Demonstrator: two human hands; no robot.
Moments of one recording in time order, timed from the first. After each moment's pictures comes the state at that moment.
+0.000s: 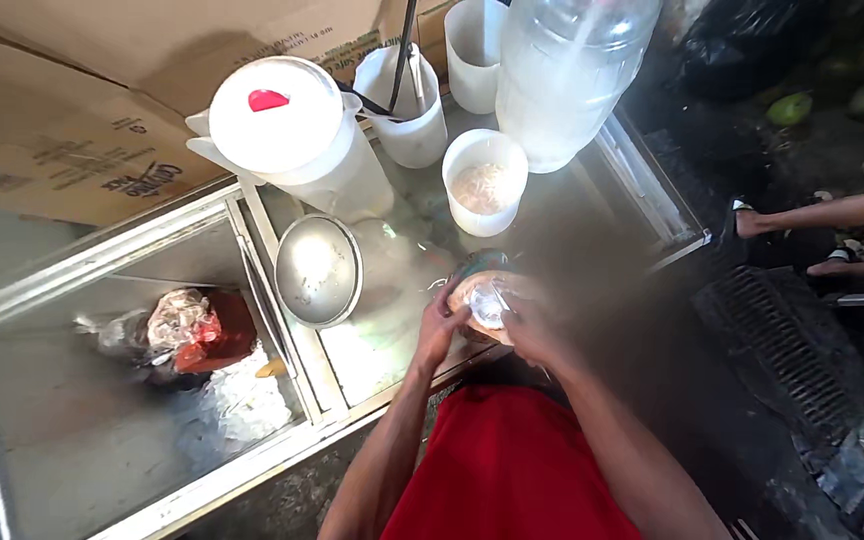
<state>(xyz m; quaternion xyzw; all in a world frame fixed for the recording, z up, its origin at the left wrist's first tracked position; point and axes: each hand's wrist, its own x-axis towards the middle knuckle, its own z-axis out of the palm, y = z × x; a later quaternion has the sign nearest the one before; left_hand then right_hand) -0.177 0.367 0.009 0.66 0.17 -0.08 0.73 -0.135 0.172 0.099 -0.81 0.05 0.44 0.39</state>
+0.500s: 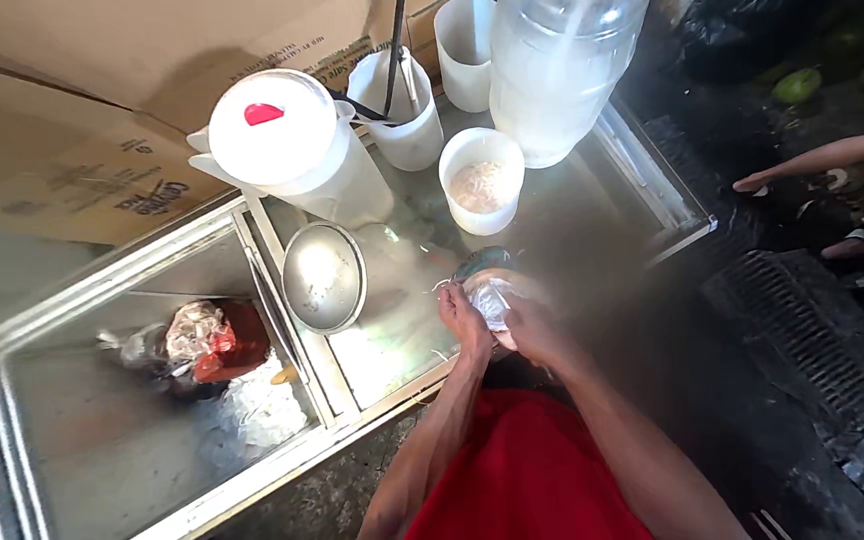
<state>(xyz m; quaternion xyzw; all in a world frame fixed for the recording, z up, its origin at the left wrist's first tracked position) -0.147 0.293 0.017 0.58 0.38 0.20 0.70 -0.143 0.180 0.114 -0.83 0.00 0.43 0.36</state>
